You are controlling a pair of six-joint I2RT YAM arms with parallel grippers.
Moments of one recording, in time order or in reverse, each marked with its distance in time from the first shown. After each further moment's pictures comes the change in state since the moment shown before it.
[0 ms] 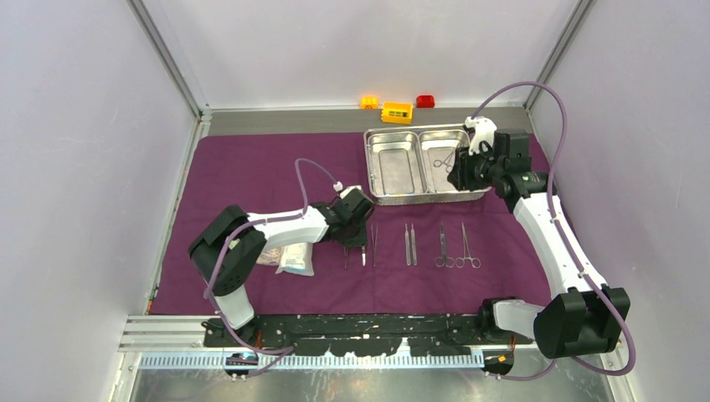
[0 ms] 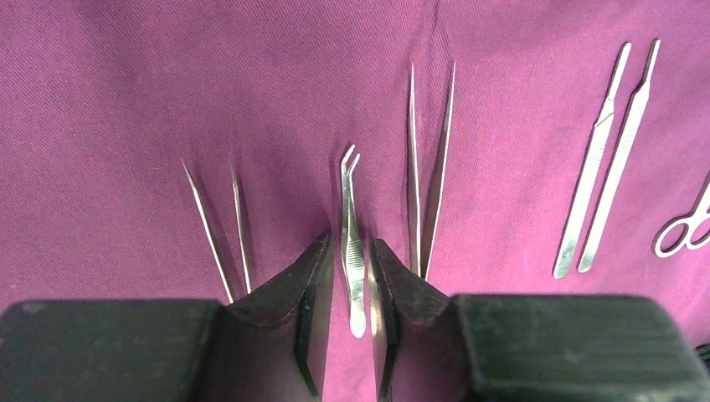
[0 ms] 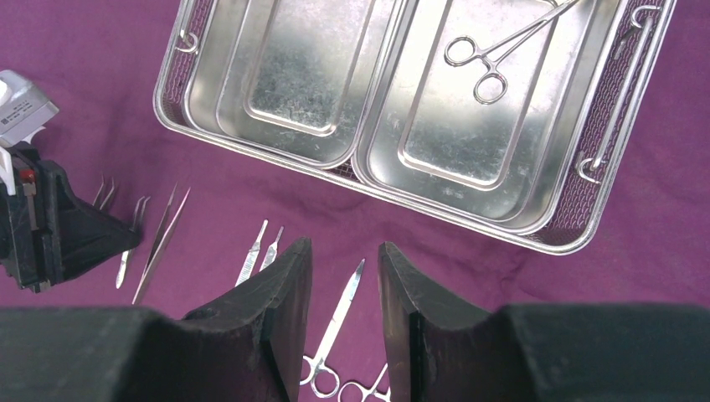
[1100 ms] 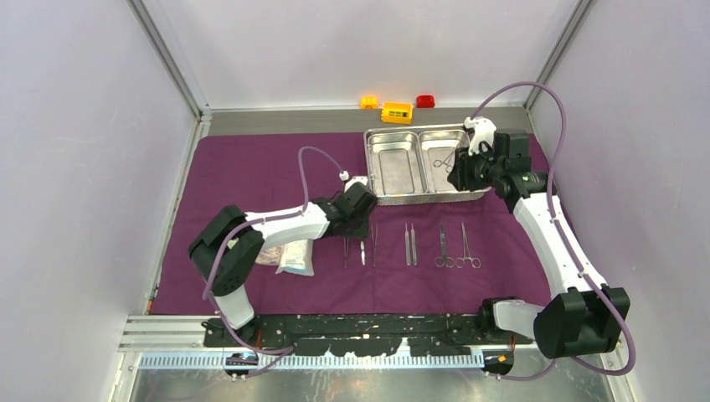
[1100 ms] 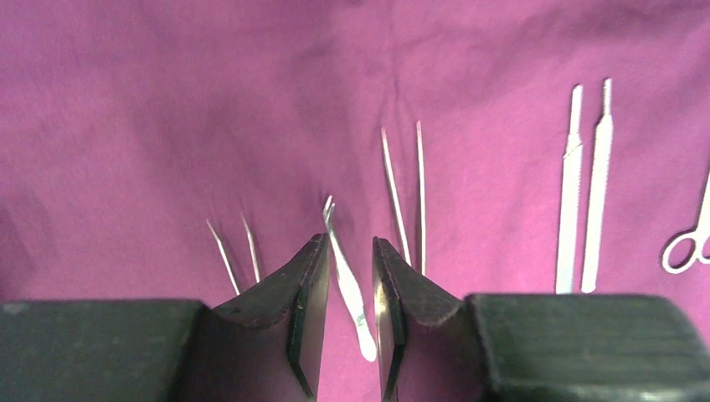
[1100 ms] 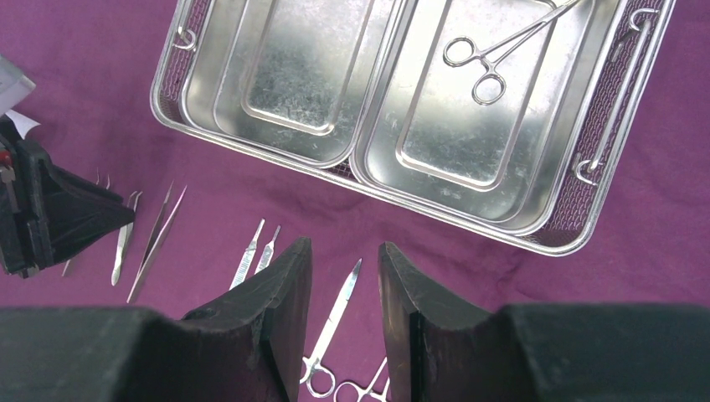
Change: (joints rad) left arm 0.005 -0.002 0.040 0.011 -0.074 0.137; right arm 0.000 0.000 -0.002 0.002 0.000 -0.013
